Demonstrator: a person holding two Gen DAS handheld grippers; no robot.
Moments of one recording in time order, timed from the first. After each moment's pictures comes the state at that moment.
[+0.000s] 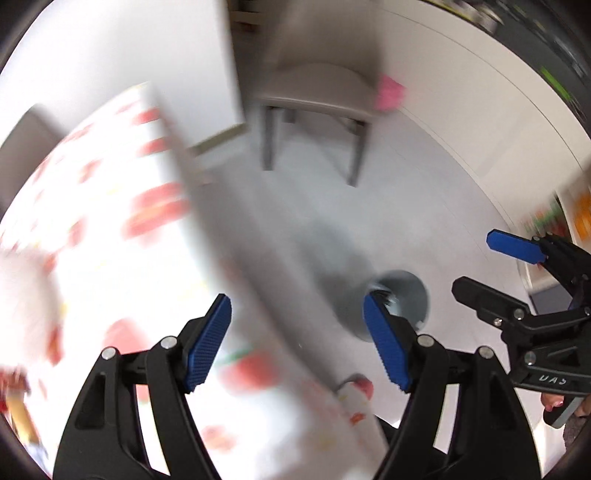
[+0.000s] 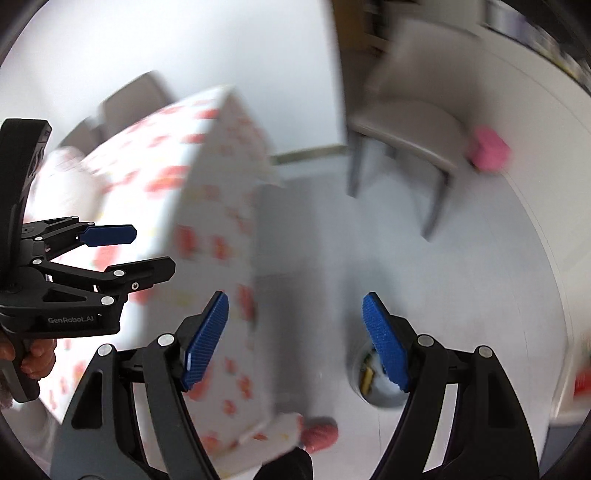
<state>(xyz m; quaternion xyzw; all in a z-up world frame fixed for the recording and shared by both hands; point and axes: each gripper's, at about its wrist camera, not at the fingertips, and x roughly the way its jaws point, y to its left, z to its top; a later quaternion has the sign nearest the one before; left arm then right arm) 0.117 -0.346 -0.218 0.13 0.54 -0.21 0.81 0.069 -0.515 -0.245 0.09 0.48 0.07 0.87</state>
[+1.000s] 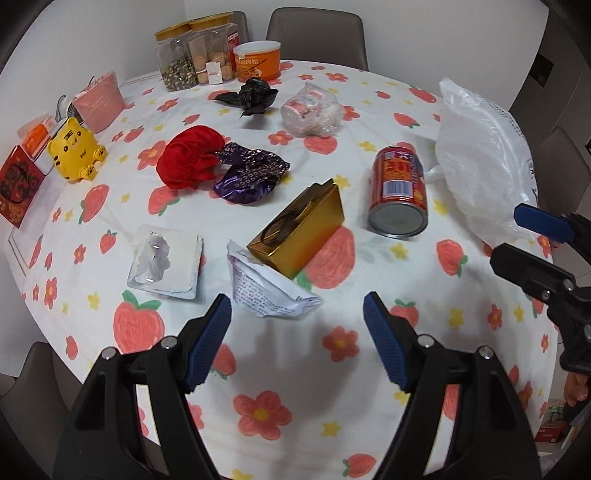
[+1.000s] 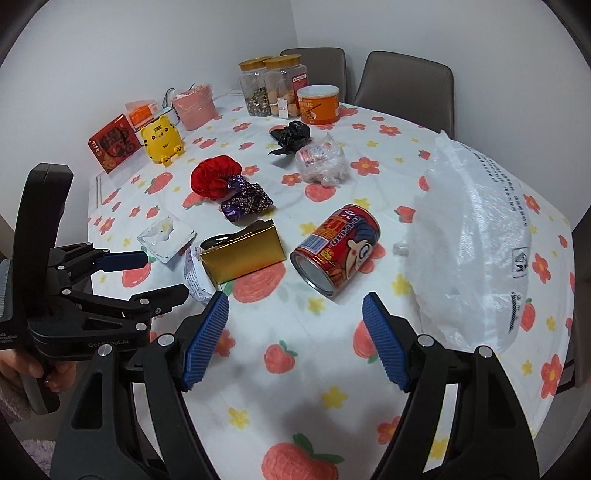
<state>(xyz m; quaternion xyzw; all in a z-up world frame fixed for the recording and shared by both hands) 0.028 0.153 -0.175 -0.08 0.53 0.12 0.84 0.104 -0.023 -0.143 -0.10 0.43 0.40 0.80</state>
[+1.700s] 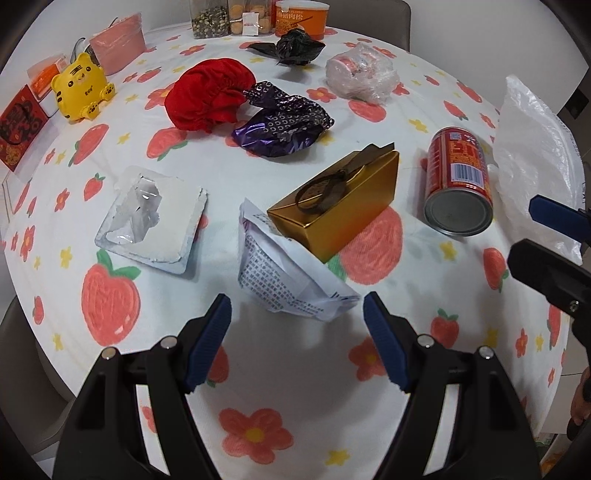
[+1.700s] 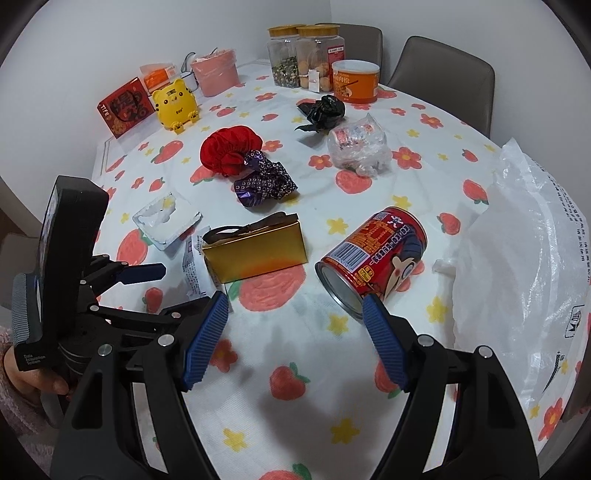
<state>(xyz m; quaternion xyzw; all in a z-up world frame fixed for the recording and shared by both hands) 0.034 0.178 -0.231 -0.15 0.55 0.17 0.80 0.124 0.025 -0.170 -0.15 0.46 0.43 0.76</state>
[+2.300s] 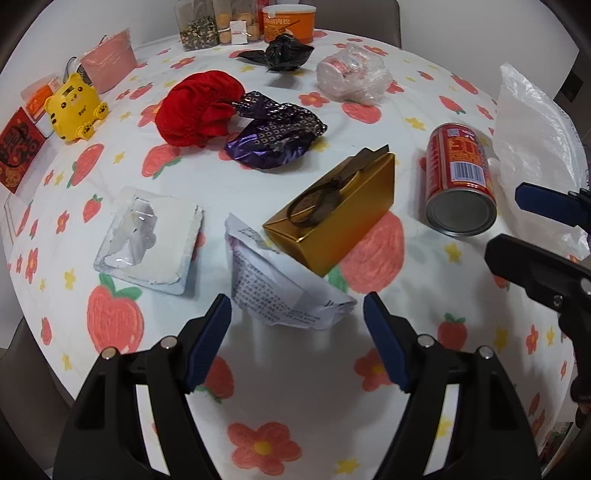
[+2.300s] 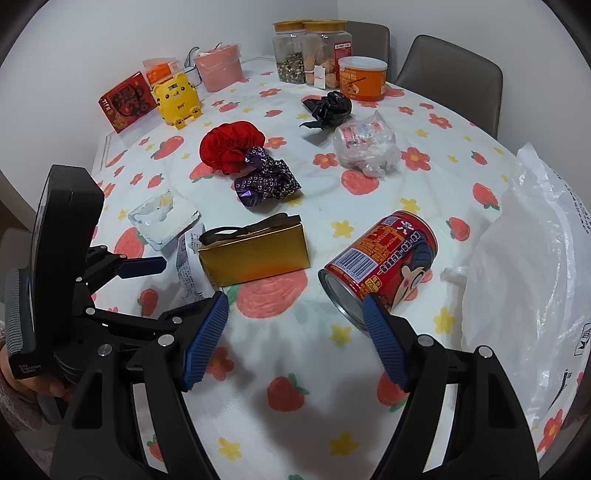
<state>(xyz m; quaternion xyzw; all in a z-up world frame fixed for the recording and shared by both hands) 0.045 0.173 -0.229 -0.12 0.55 0.15 0.81 0.129 0.035 -0.178 -0.16 0.46 0.44 0.76</state>
